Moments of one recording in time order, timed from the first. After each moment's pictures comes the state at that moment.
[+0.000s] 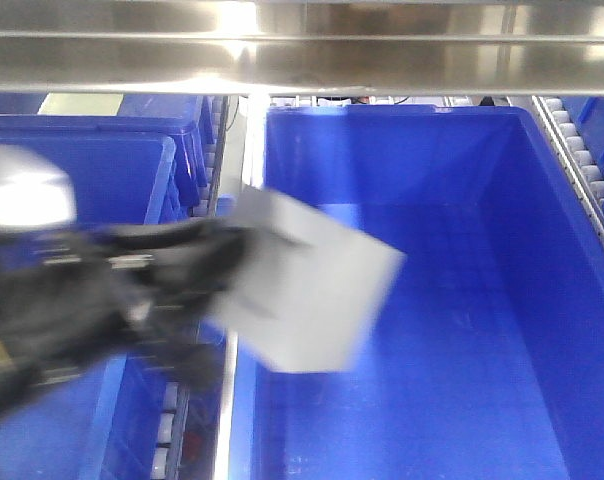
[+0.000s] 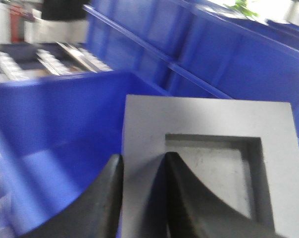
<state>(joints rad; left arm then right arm) -0.83 1.09 -0.70 -0.05 -0.19 -0.21 -0.08 -0.02 0.02 0.01 0.18 0.01</state>
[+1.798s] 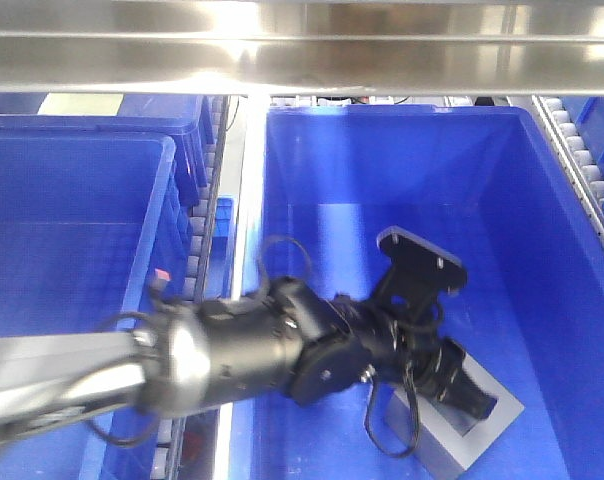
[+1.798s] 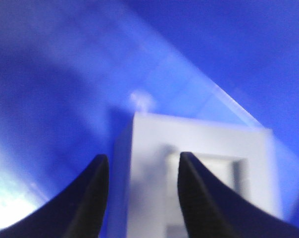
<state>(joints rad) -0.96 1.89 -1.33 -0.05 0.24 -0.21 -0.08 -0.02 0.02 0.01 0.18 0.01</state>
